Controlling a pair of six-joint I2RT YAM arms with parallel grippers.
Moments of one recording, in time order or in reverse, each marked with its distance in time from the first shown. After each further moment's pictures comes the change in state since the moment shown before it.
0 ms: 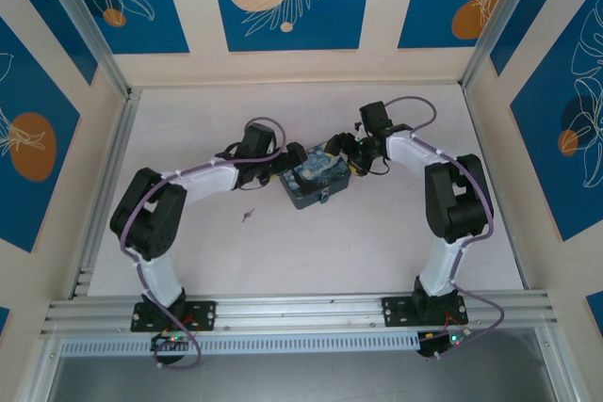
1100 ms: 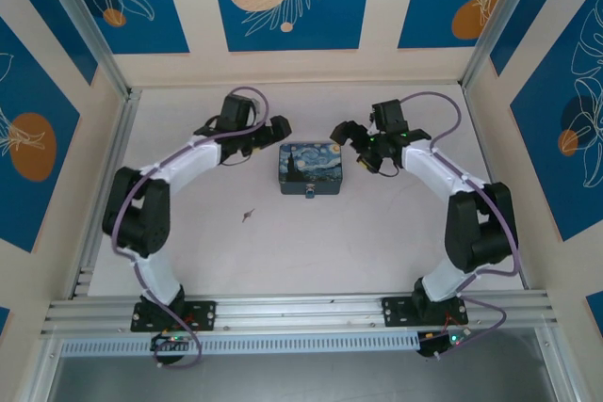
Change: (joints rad) left arm 0.159 -0.058 0.177 -0.204 0.034 0.210; right arm -0.020 -0.245 -0.108 0.054 0.093 0.093
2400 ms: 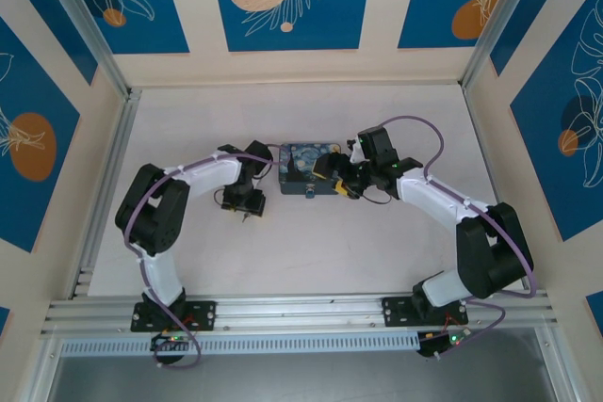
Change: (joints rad) left arm -0.152 0.088 -0.112 -0.649 -0.310 0.364; right arm 0.160 -0.142 -0.235 0.130 -0.182 0.046
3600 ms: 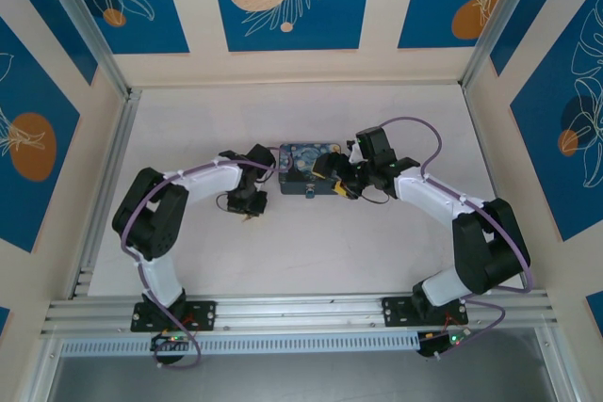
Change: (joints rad) left arm -0.033 -0.040 -0.058 0.090 0.038 -0.046; right arm 0.003 0.027 0.000 0.021 0.012 0.026
